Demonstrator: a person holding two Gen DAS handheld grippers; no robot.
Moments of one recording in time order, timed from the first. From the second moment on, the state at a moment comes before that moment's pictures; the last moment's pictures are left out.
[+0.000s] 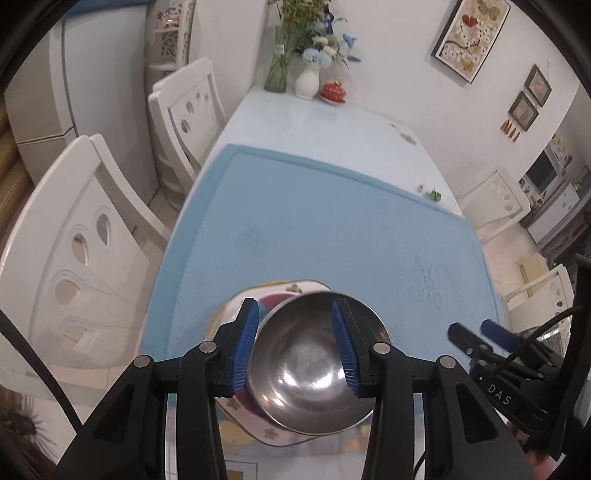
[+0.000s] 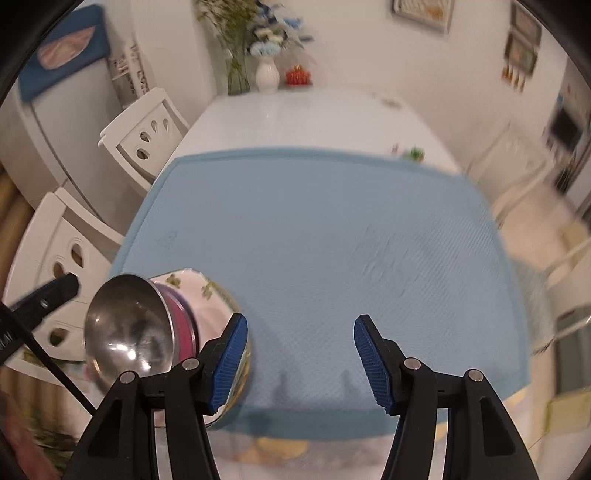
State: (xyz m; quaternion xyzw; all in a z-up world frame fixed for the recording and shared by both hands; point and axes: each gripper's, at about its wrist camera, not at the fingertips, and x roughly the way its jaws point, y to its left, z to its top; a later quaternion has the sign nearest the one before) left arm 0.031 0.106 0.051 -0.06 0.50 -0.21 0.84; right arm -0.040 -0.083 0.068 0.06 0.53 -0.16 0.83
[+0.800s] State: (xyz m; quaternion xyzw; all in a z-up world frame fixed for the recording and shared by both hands) left arm 0.021 0.078 0.047 -0.02 0.50 -0.23 0.83; right arm -0.038 -0.079 0.047 0.07 0.56 -0.14 0.81
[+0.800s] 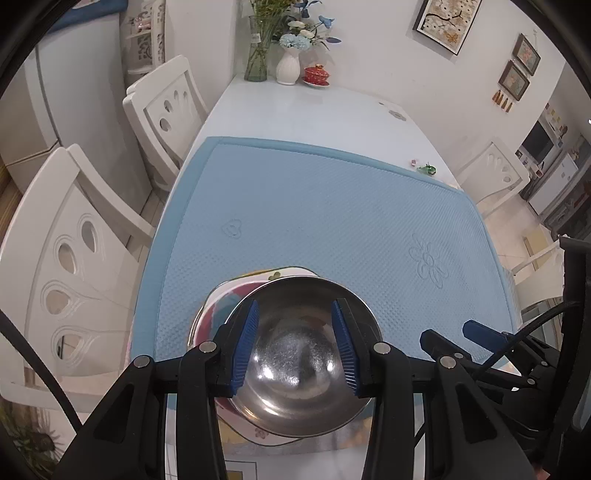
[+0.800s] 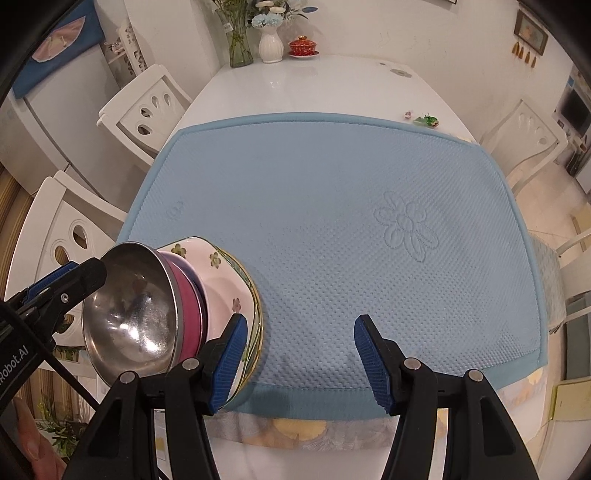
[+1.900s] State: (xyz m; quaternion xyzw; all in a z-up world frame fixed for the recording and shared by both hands) left arm 0.036 0.123 0.041 -0.02 0.51 -0.19 0.84; right arm -0.030 -0.033 0.054 0.04 0.55 -0.12 0.82
